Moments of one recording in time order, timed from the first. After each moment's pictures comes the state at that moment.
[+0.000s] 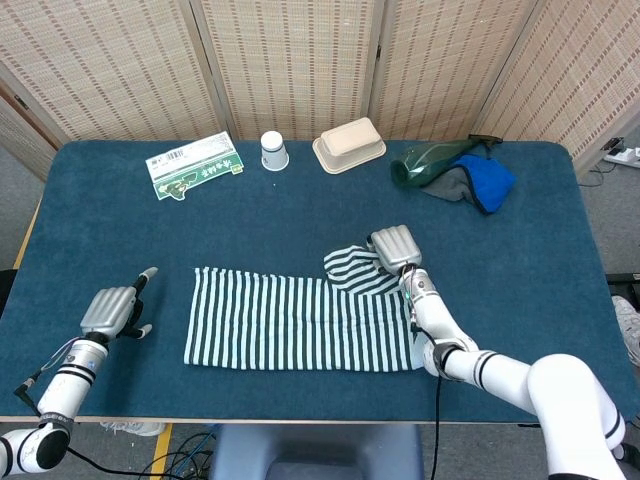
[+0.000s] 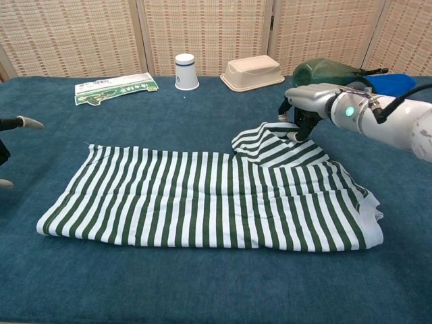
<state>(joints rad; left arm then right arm) -0.52 -1.28 -0.10 -1.48 1.08 0.92 0.11 0.99 -1.71 0.16 -1.02 -0.81 0.75 -0.43</state>
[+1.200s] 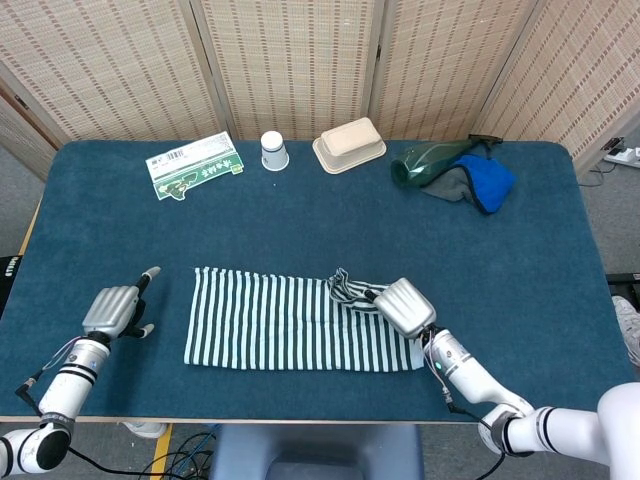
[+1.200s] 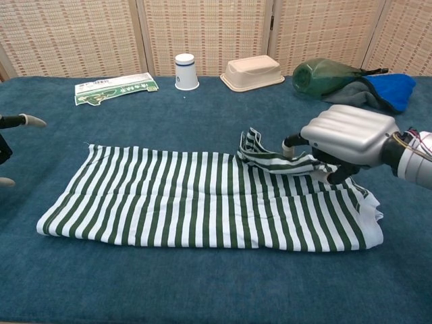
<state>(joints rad) -0.53 -1.27 -0.10 -1.51 1.07 0.92 0.14 0.74 -1.52 -0.05 -1.40 -1.34 1.05 -0.53</state>
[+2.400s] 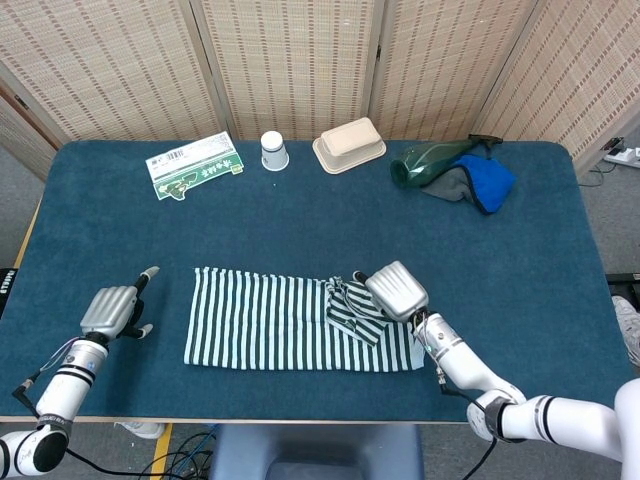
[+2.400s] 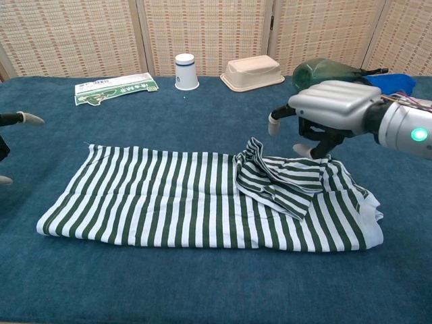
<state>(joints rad) -0.53 -1.25 -0.10 -1.54 1.07 0.93 0.14 0.78 -1.47 0.11 -1.52 -1.20 0.93 -0.54</state>
